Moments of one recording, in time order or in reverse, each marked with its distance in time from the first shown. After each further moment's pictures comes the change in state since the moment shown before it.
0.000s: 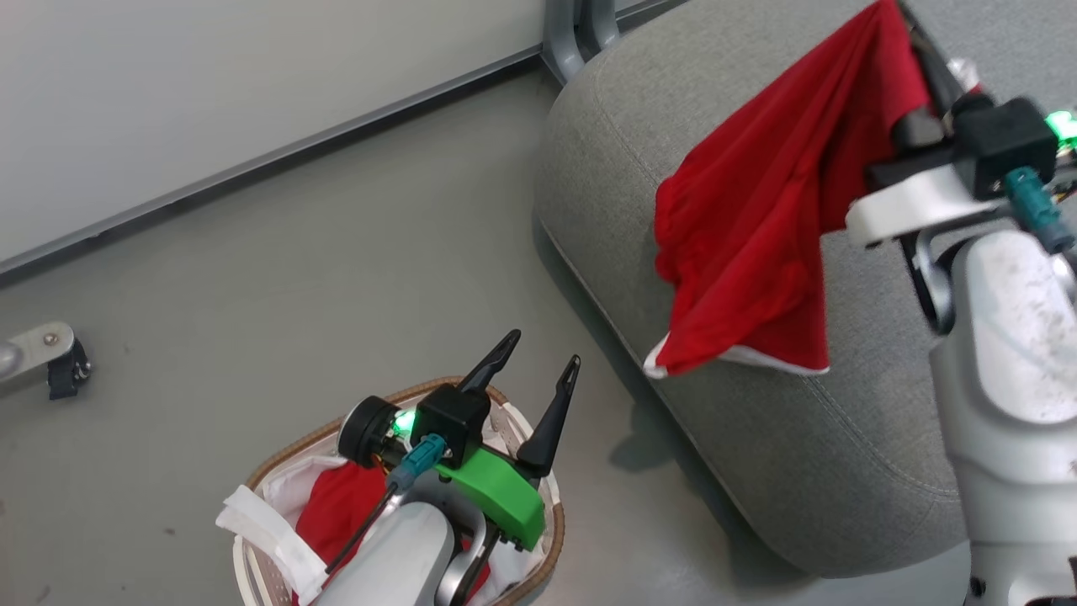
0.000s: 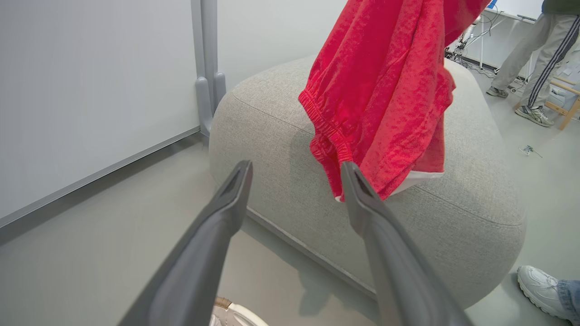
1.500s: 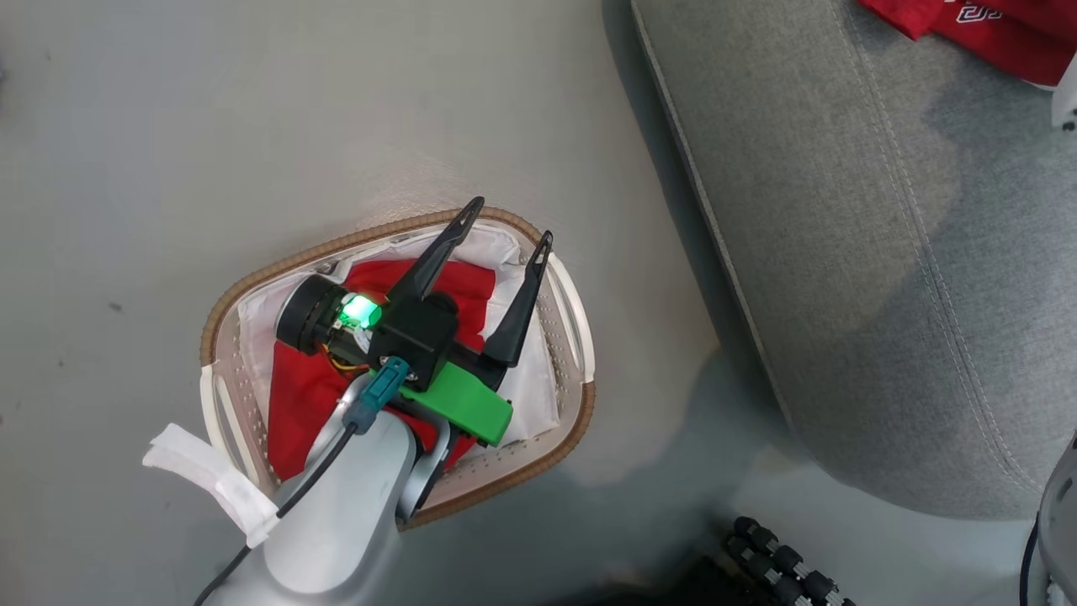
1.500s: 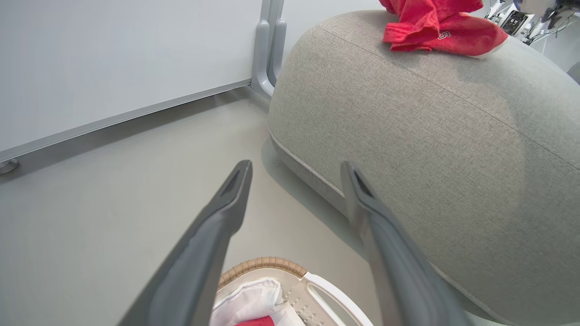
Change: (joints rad) left arm -0.137 0.065 0.062 -0.152 0.135 0.018 0.006; right arm -0.351 -0.116 -0.408 0.461 -0.215 0.000 0.000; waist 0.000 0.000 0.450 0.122
